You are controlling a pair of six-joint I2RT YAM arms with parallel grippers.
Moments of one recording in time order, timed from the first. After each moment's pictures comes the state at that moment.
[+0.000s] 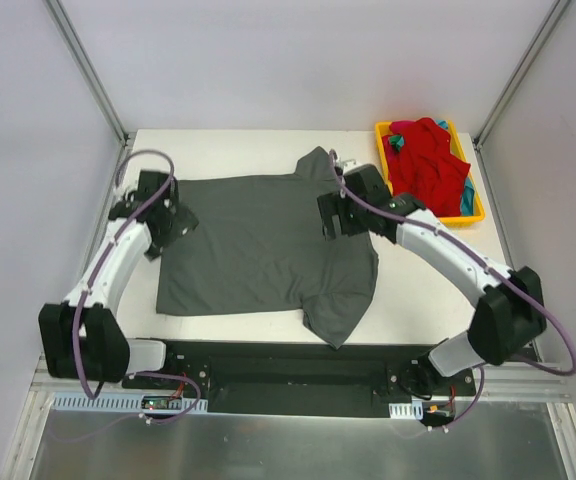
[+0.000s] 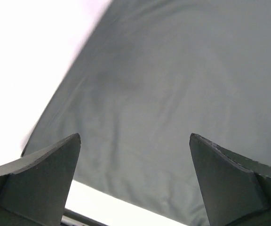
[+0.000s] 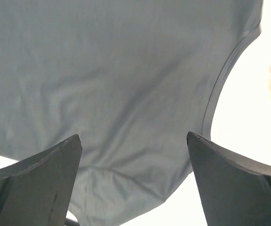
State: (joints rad) left arm -0.07 1.38 1.17 -0.82 -0.17 -0.74; right arm 0.56 1.57 1.33 -0.62 0.07 0.20
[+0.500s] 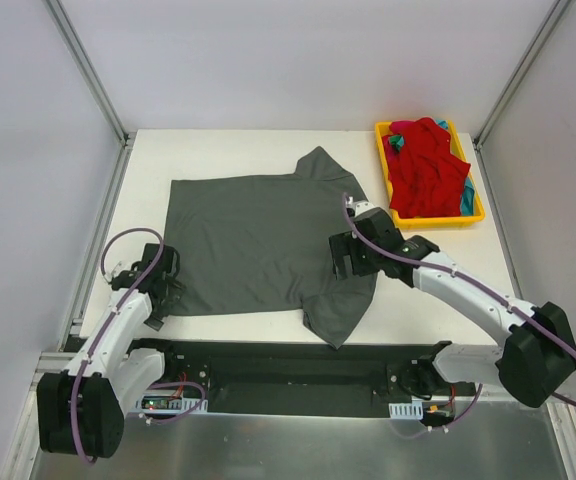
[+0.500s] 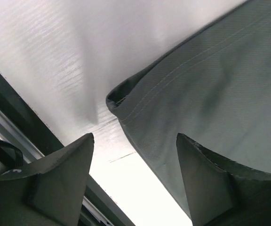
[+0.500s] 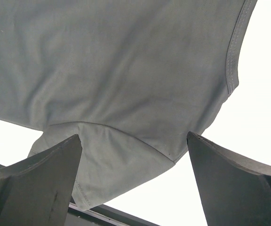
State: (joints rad) left arm -0.06 0.89 0.50 -0.91 -0.33 -1.13; right arm 0.67 1.25 0.87 -0.55 0.09 0.30
